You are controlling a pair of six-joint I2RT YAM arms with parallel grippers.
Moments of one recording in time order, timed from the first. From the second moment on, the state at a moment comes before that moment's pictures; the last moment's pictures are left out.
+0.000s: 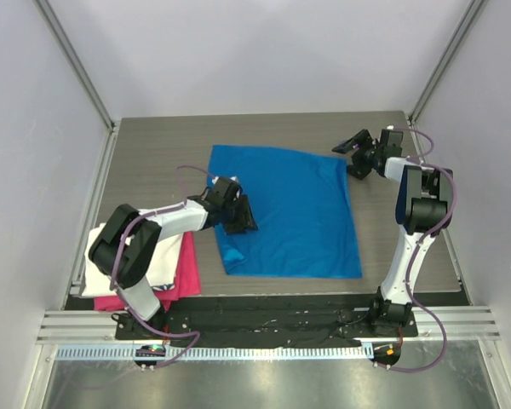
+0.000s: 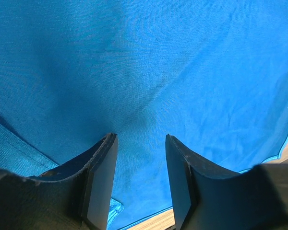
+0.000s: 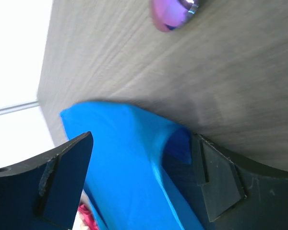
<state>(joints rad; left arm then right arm) -0.60 1.72 0.94 -0.18 0.15 -0.79 -0.13 2.12 1.37 0.05 -0.49 0.83</state>
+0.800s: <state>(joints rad) -0.60 1.66 0.87 -0.17 0.14 -0.79 -0.08 2.18 1.63 0.13 -0.56 0.85</state>
